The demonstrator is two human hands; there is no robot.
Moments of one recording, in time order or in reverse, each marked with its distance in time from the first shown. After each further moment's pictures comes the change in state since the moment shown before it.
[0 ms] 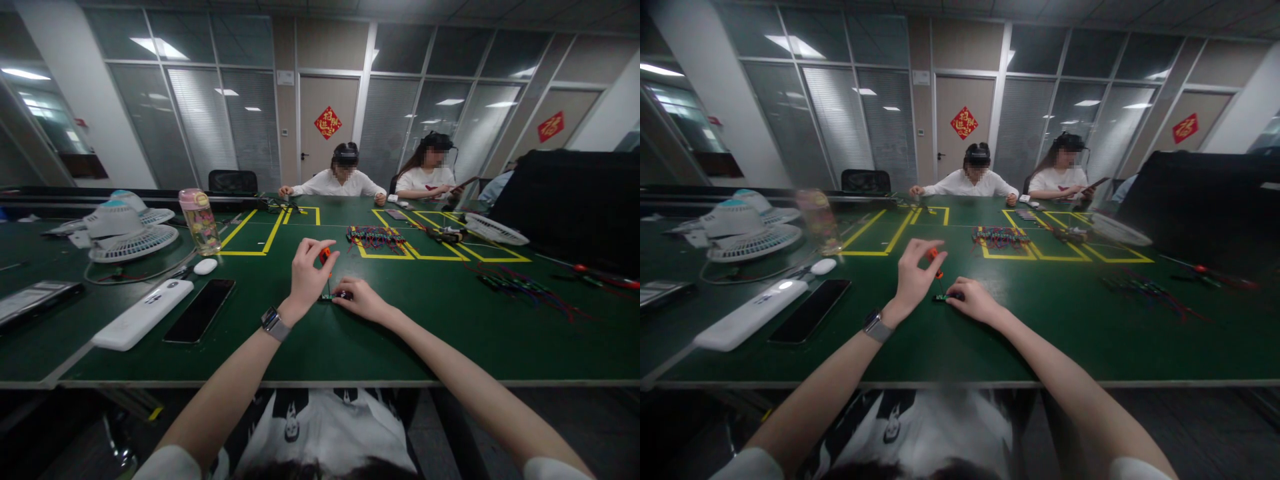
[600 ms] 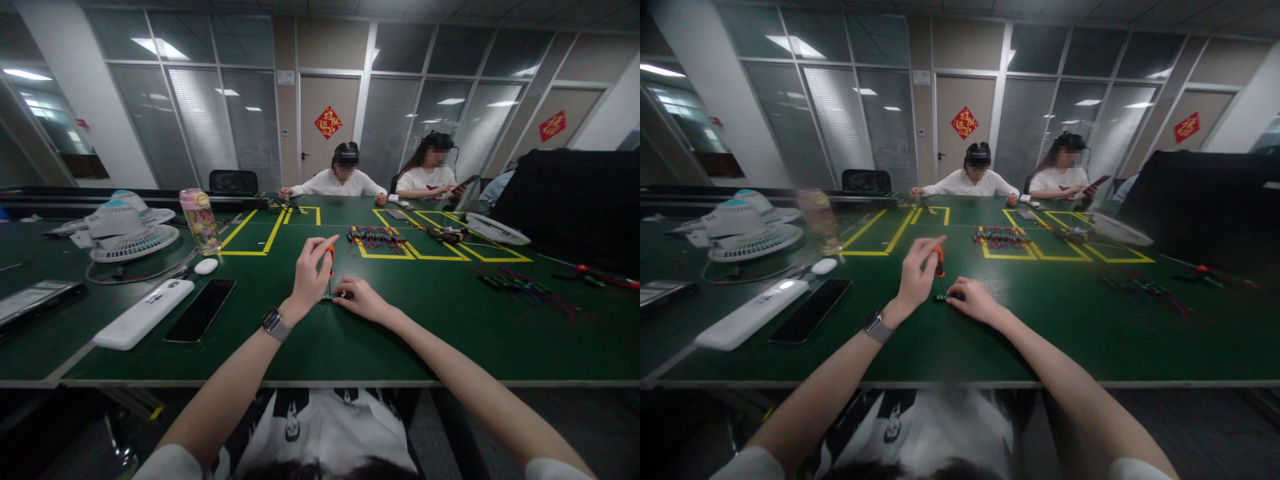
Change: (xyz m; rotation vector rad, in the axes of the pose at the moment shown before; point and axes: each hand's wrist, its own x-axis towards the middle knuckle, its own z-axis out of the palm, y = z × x) left_hand -0.002 -0.001 0.001 -0.077 -0.066 0.040; right_hand 0.000 0.001 0.001 0.000 0.000 0.004
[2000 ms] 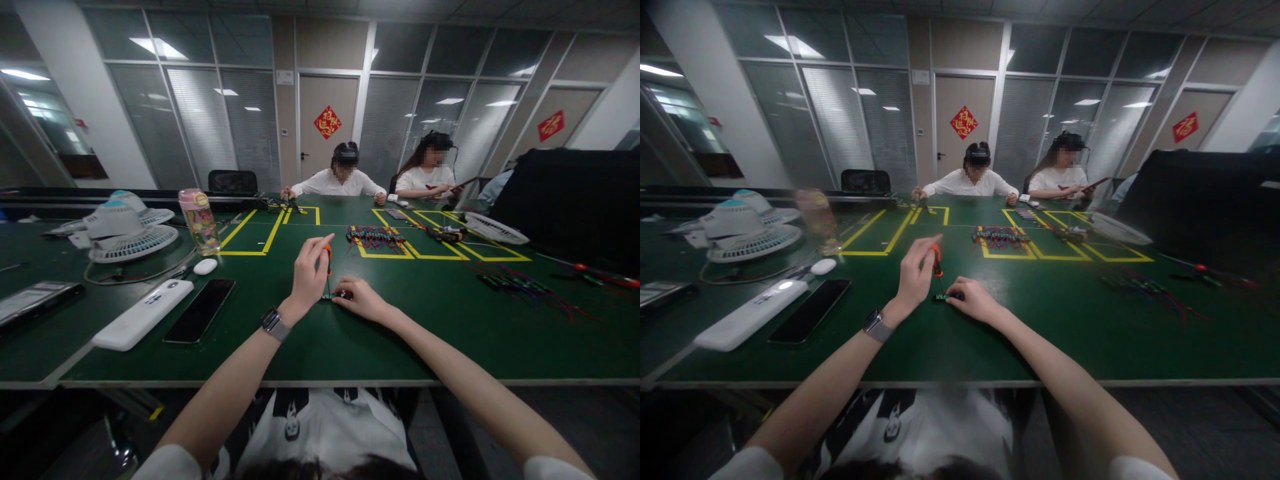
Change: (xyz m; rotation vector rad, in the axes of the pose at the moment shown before) left_hand 0.000 -0.001 0.000 -0.018 0.012 0.001; right_hand 0.000 0.001 0.001 -0.013 -0.001 -0.006
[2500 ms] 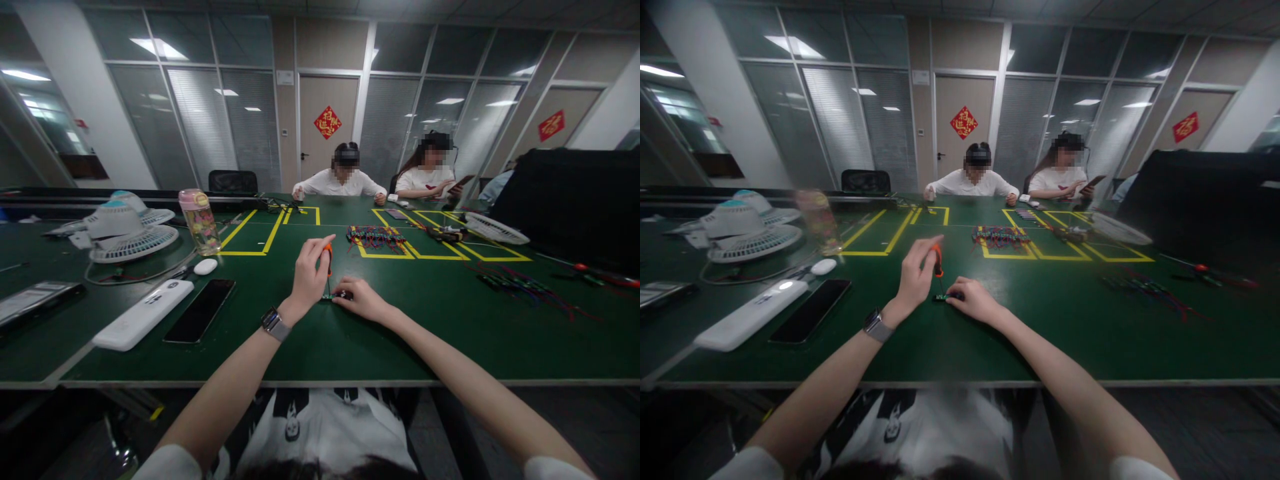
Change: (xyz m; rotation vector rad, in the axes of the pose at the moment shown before) left_hand -0.001 0.000 0.000 -0.006 -0.029 -0.022; right_hand 0.000 -0.001 -0.001 0.007 -0.002 0.001
